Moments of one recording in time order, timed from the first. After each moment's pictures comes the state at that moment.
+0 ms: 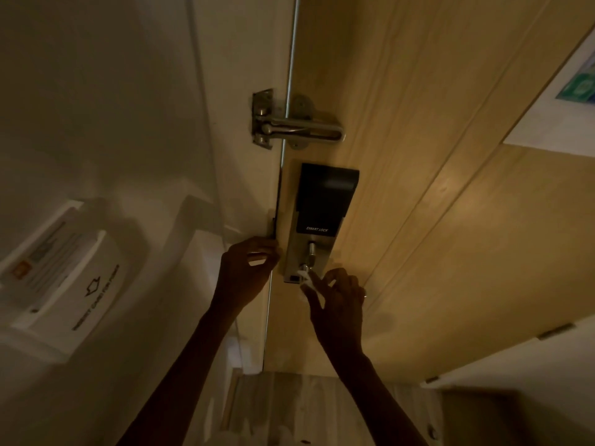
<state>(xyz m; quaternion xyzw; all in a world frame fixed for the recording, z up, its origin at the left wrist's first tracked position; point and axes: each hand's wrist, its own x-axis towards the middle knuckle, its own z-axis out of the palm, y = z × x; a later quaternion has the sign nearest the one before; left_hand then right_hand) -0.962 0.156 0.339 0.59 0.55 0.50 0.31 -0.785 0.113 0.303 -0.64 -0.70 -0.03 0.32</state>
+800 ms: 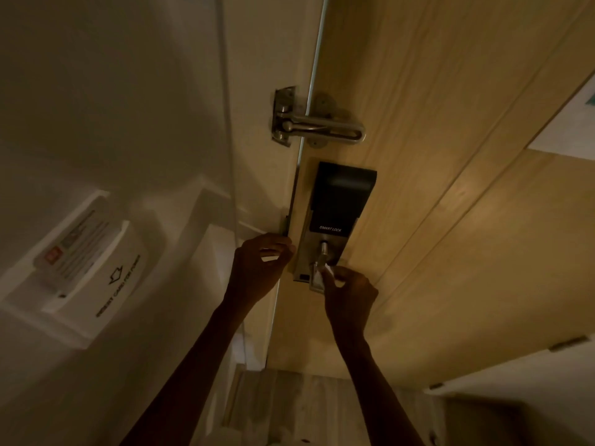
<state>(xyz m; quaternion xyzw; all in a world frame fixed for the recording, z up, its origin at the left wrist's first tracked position) -0.960 0.154 0.341 0.59 0.54 0.53 0.30 -0.794 0.132 0.315 -0.69 -0.57 0.10 0.43</state>
